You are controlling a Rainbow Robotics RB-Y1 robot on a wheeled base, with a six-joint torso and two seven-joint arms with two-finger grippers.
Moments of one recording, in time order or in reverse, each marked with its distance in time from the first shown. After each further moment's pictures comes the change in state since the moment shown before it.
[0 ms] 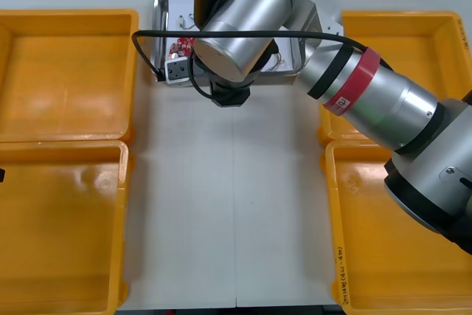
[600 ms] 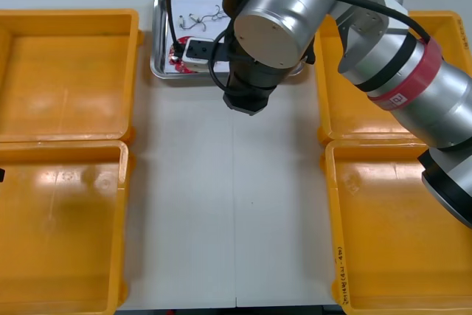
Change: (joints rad) right arm 0.055 -0.133 -0.075 -0.287 -0.151 0.207 -0.397; left arm 0.000 0.000 0.000 0.000 0.000 0.000 0.000
